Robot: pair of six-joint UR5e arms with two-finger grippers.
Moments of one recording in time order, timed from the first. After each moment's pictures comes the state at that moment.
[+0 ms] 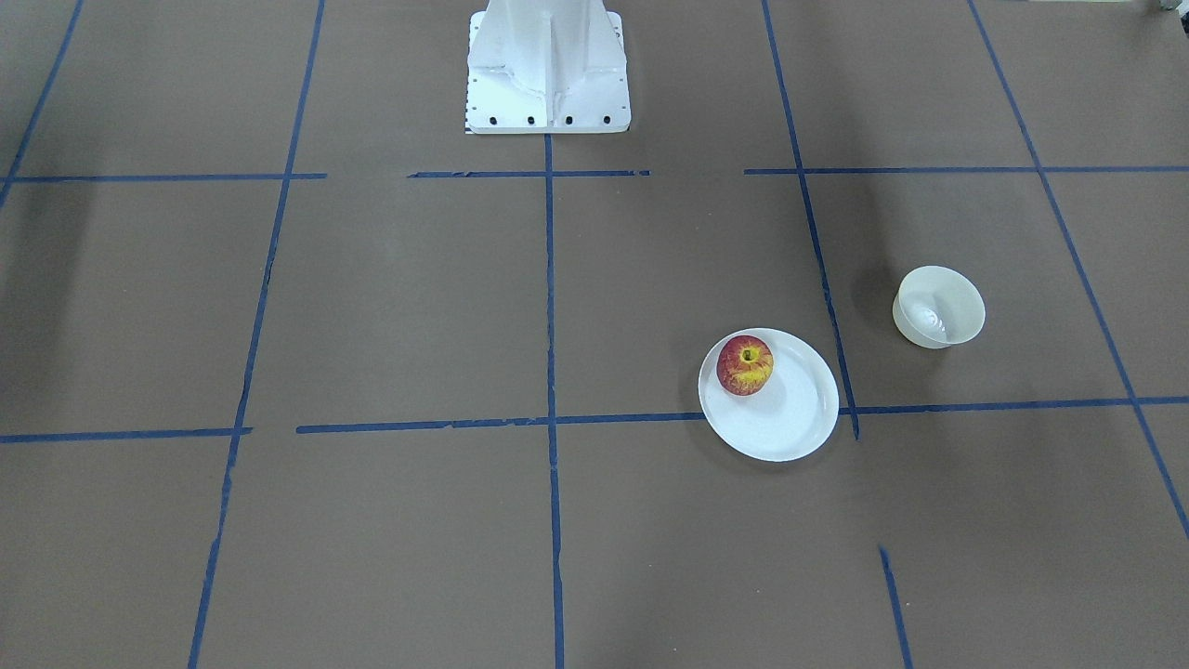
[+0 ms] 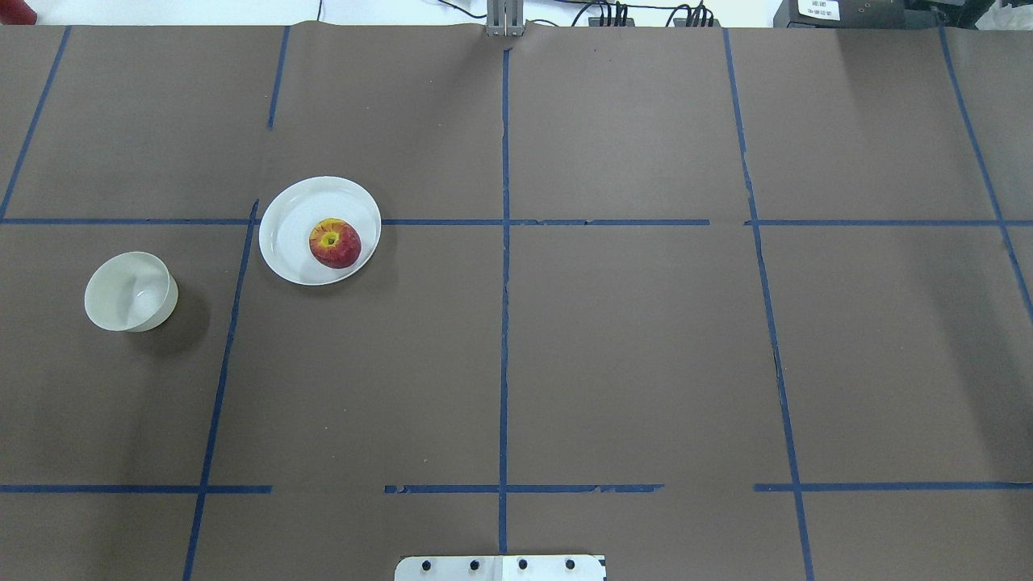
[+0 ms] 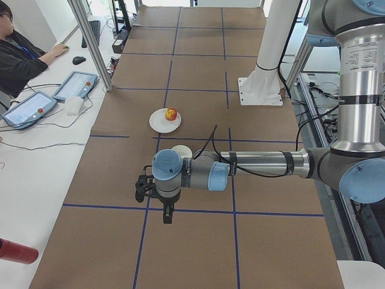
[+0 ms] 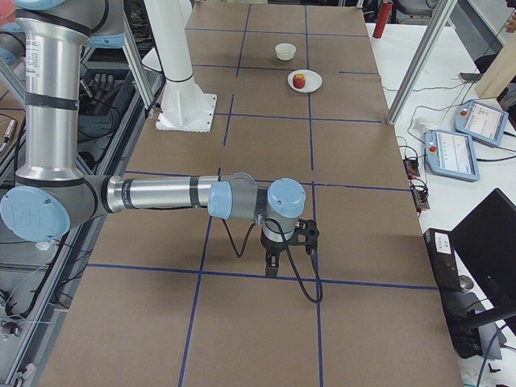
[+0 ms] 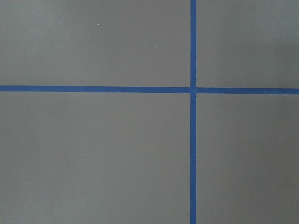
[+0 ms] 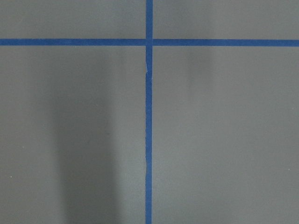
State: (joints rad) left arm -1.60 -1.50 -1.62 -1.68 -2.35 -0.04; right arm 1.54 -1.68 1.76 -1.72 2.31 -0.02
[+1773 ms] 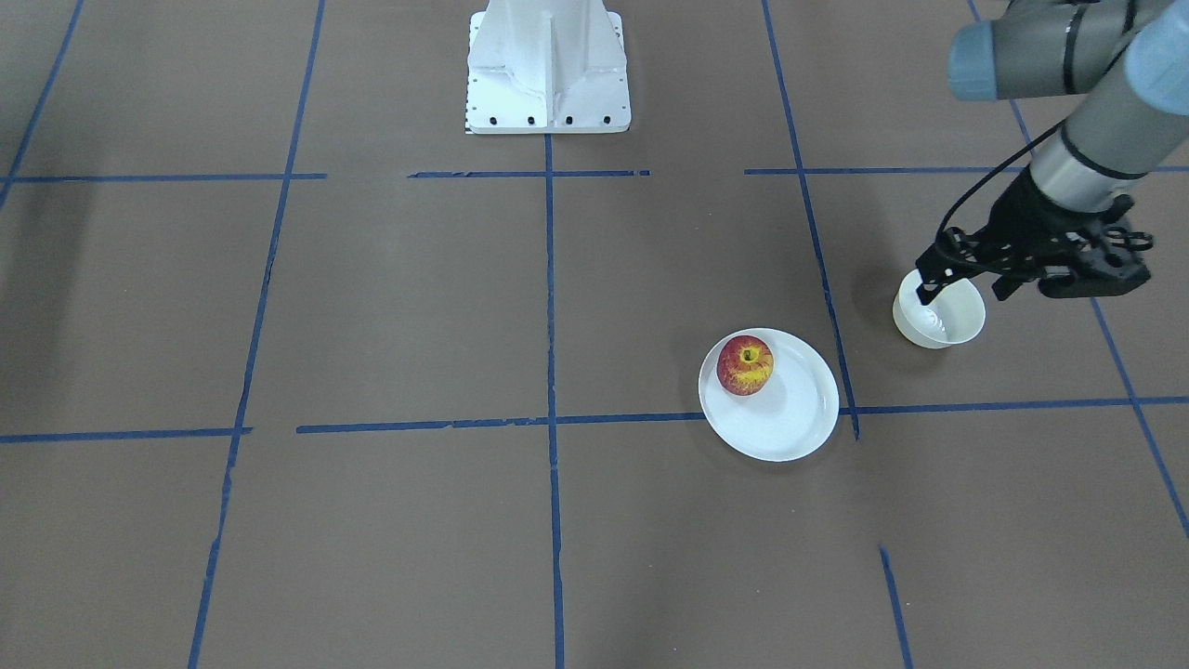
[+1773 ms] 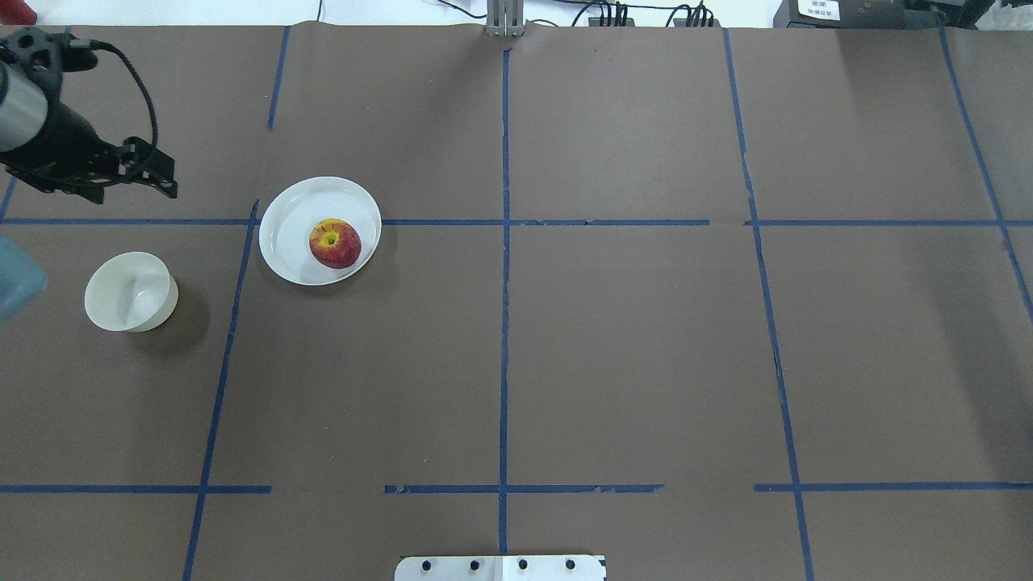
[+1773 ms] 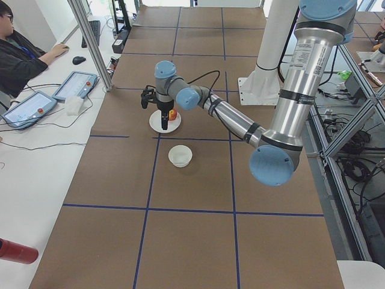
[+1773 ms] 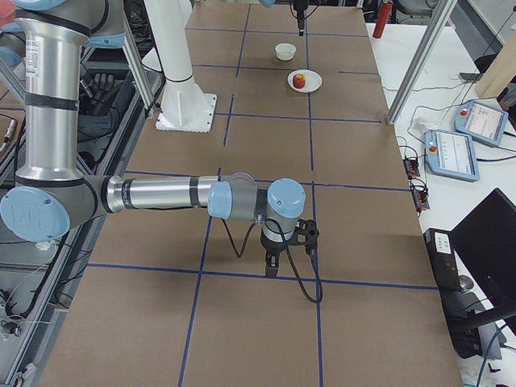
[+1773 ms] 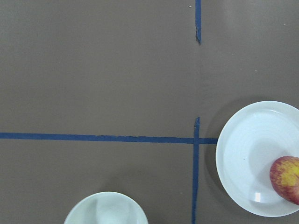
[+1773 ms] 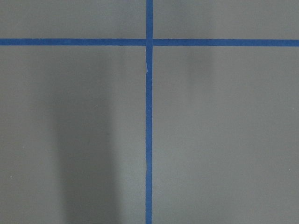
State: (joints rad) left arm -1.00 -1.84 -1.87 -1.65 -2.15 -0.90; right arm 1.54 -1.68 1.76 -1.72 2.31 -0.02
